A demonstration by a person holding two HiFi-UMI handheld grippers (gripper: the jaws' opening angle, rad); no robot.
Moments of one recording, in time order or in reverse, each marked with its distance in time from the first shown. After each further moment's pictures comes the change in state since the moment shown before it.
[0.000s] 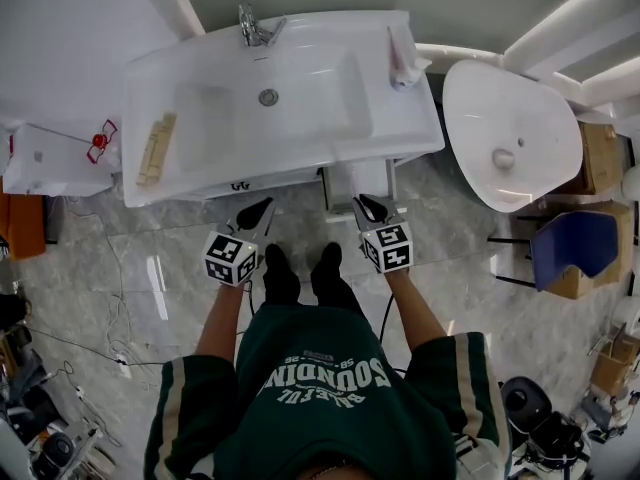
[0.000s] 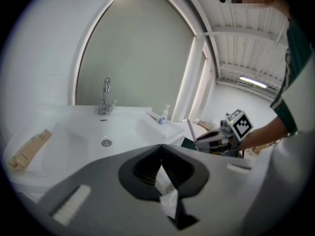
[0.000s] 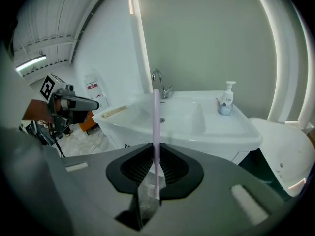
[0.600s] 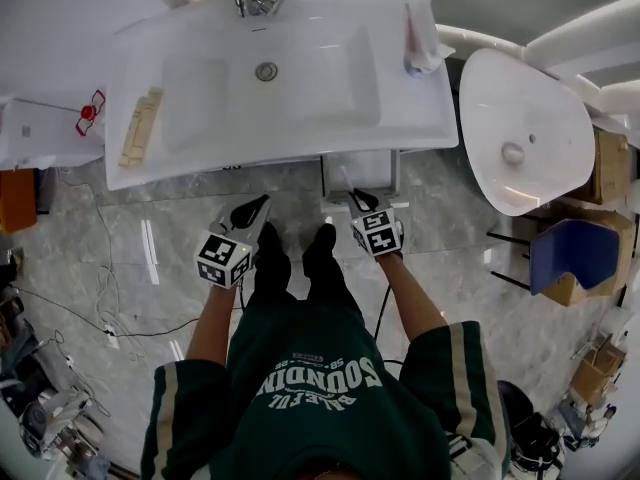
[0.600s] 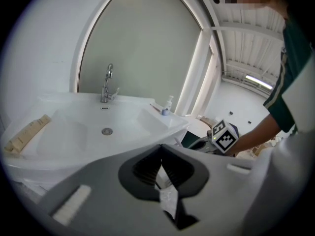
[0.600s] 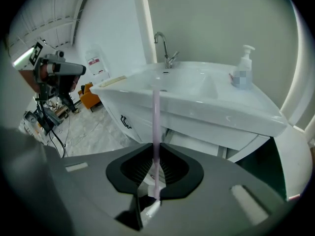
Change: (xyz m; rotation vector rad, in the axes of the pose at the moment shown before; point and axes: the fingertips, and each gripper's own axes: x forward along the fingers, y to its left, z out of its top) left arm 0.025 0.001 -0.037 -0.050 0.071 0.024; right arm 0.073 -0.030 -0.092 -0.089 0.265 0.054
